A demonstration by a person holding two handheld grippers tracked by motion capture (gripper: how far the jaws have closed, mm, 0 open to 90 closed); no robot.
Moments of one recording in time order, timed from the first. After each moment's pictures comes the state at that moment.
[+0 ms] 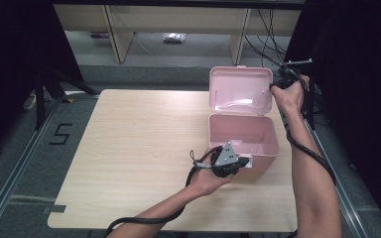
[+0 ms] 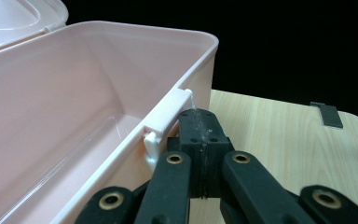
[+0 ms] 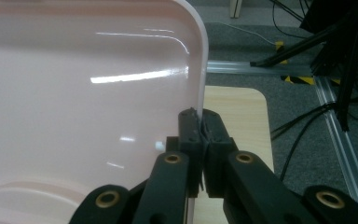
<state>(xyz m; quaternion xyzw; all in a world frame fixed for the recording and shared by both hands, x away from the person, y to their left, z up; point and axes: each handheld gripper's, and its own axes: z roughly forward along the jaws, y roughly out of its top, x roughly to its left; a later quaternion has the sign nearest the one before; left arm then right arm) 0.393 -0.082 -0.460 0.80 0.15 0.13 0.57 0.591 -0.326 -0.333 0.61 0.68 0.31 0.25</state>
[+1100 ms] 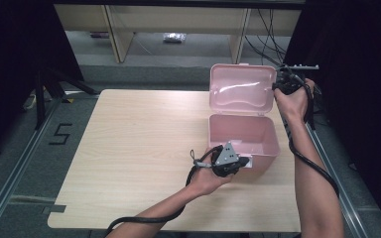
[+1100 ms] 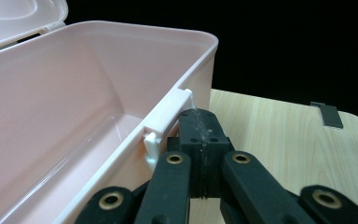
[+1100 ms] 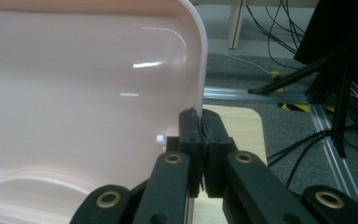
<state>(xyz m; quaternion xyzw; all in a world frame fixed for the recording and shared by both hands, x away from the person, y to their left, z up) 0.394 -0.083 -0.459 0.80 0.15 0.12 0.57 0.562 -0.322 -0.329 0.60 0.65 0.36 0.29</state>
